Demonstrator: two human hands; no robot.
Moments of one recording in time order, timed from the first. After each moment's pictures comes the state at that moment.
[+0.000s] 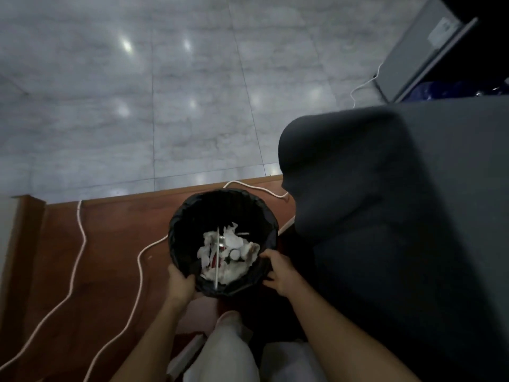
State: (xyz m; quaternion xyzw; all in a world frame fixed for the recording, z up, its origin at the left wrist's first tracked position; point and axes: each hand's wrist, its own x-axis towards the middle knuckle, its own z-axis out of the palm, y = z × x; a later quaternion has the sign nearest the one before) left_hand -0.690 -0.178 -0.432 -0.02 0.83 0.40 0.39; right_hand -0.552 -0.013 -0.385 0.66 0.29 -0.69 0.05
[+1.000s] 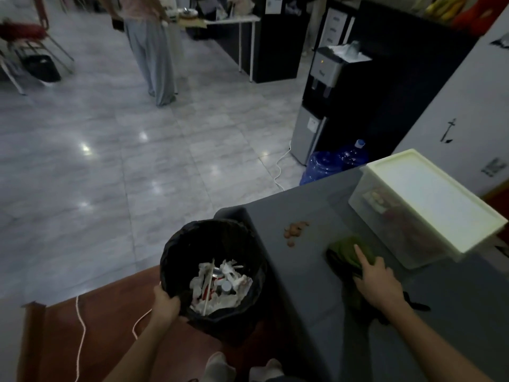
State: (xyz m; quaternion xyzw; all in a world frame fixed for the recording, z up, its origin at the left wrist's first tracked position) left_hand -0.642 -0.177 -0.104 0.12 0.83 0.38 0.39; right_hand -0.242 0.028 -0.034 0.67 0.72 -0.13 0.13
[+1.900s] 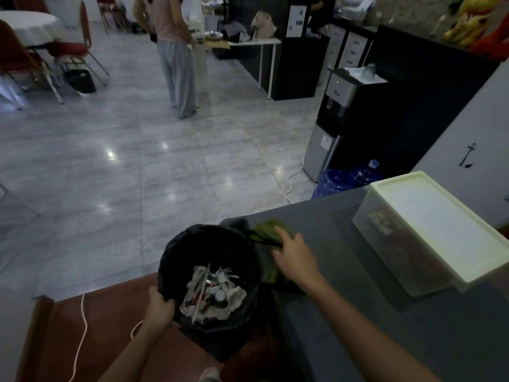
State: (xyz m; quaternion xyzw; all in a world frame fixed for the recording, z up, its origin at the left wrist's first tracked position) left_hand -0.626 -0.175 -0.082 0.14 0.86 0.35 0.35; right_hand -0.407 0.030 0.009 0.54 0.81 -0.25 -0.02
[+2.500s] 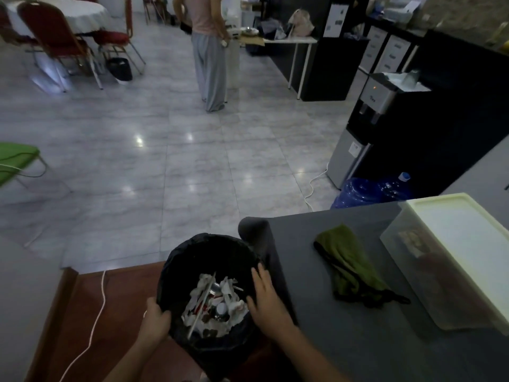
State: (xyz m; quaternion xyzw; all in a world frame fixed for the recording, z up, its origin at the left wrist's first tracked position) left_hand -0.637 -0.222 -0.104 0.05 0.86 0.35 0.36; right_hand -0.433 -0.049 -0.085 0.36 0.88 -0.32 0.00
